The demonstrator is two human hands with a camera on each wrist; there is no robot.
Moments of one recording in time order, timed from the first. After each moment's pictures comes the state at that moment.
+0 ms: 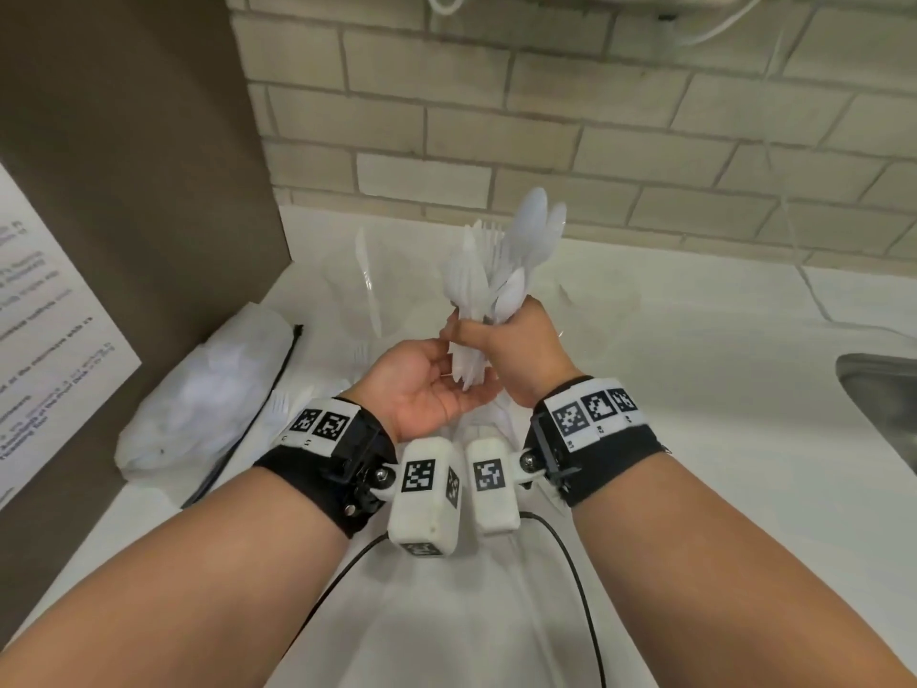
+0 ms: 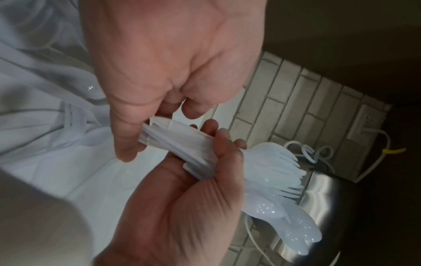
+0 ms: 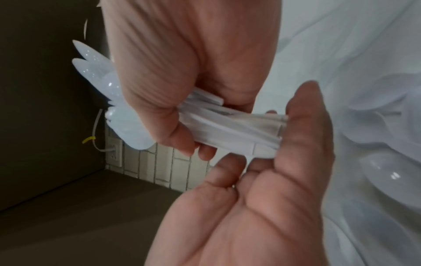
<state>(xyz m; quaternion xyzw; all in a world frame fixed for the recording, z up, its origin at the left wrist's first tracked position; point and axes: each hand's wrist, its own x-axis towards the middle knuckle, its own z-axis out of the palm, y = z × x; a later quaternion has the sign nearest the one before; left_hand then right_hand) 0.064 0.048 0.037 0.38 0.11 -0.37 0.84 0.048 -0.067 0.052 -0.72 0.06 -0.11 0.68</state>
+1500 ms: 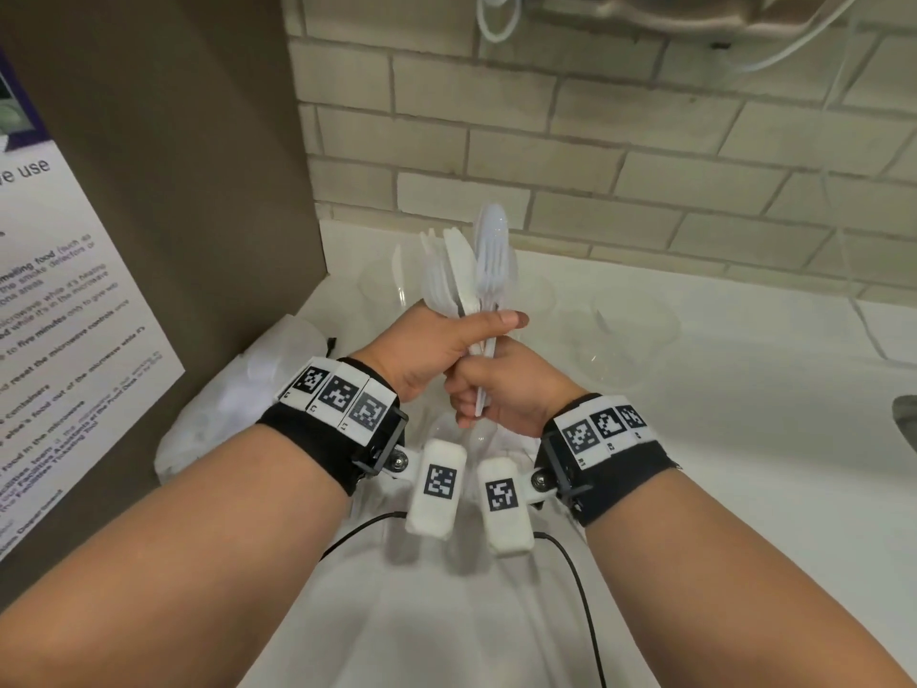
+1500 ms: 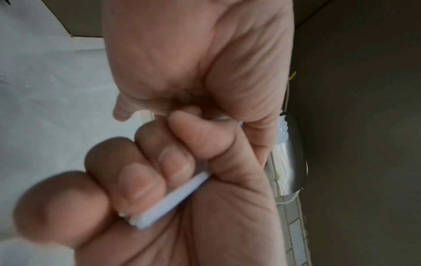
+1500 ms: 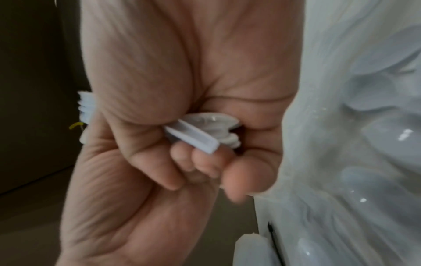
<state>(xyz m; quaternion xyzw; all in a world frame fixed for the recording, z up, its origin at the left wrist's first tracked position) 0.094 0.072 0.068 0.68 -0.17 -0.19 0.68 0.058 -0.043 0.056 -0.71 -0.02 0.16 0.68</state>
